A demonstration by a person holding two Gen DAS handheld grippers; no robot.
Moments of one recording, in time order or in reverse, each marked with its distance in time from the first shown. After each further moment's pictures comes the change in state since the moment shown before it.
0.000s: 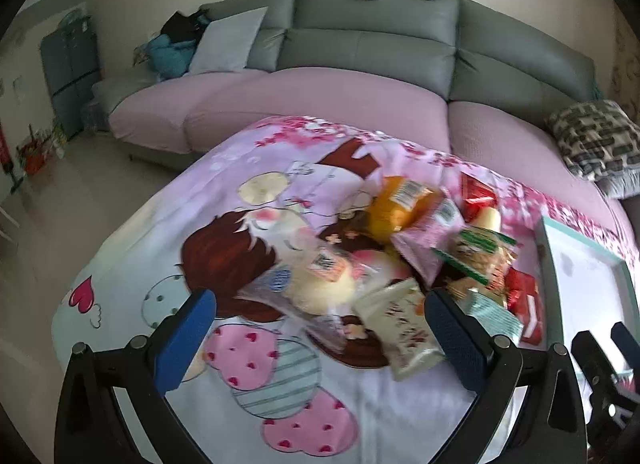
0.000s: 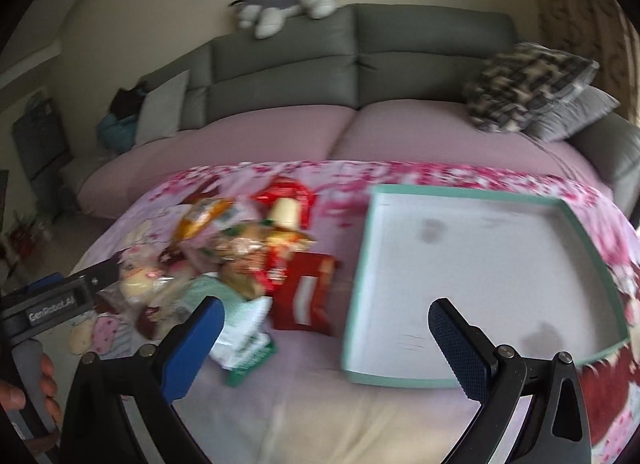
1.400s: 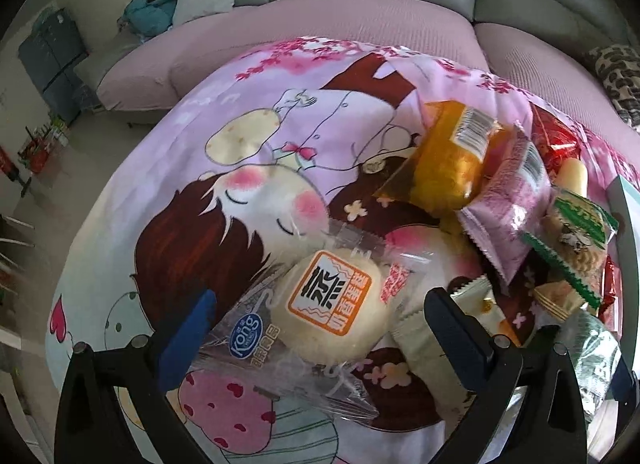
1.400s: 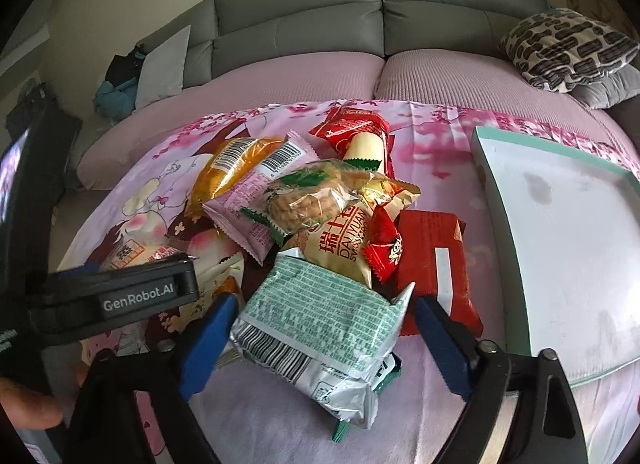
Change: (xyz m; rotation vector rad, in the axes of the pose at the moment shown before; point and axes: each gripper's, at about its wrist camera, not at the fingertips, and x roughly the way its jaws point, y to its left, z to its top) left arm 0.109 -0.012 0.013 0.090 0.267 0.093; right arm 0.086 0.059 -0.011 0.060 0.173 0.009
